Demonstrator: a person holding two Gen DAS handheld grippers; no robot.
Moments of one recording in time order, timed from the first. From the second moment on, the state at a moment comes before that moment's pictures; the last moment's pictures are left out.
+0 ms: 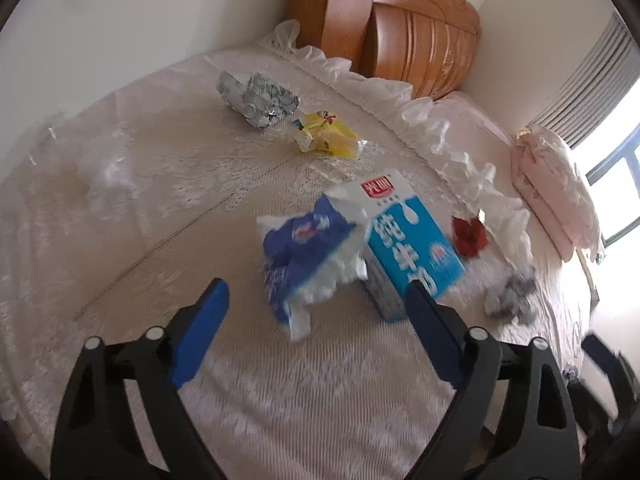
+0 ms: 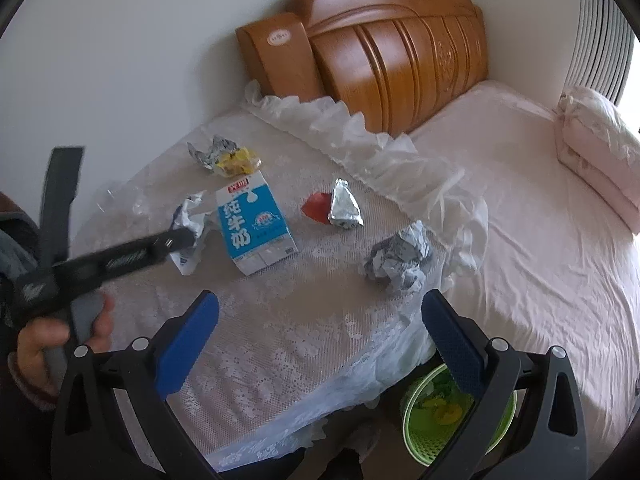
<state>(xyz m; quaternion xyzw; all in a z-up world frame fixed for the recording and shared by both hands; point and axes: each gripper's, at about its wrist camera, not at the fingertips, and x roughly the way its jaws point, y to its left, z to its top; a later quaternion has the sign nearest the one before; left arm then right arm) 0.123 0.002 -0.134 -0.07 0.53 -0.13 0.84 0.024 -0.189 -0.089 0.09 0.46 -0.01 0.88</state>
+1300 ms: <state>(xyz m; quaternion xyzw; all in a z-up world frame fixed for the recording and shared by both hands) 0.021 0.090 -0.082 -0.09 0.47 -0.11 0.87 0.184 -0.095 -0.176 -0.07 0.55 0.06 0.83</state>
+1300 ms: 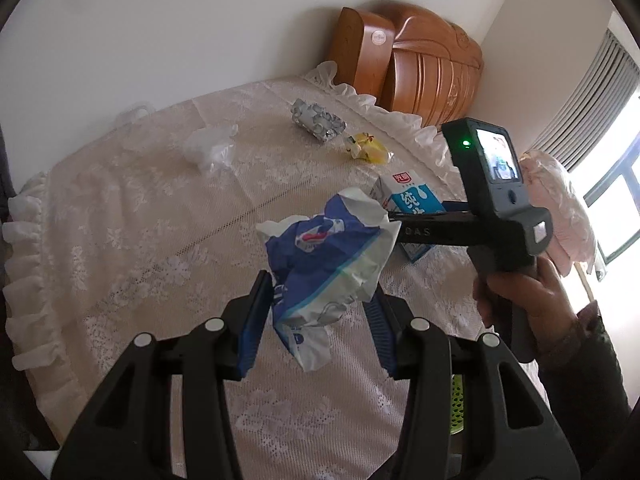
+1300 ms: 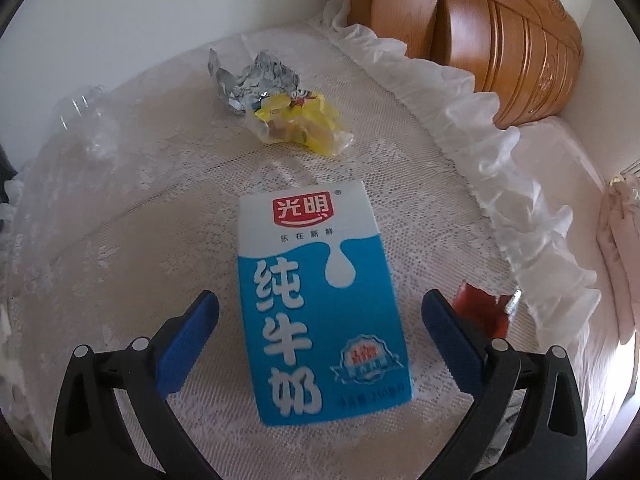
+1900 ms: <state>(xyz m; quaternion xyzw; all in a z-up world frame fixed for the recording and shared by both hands) 0.008 0.057 -0.066 -0.04 0.46 -0.16 0.87 0.107 -0.126 -0.119 0.05 0.51 0.09 0.86</state>
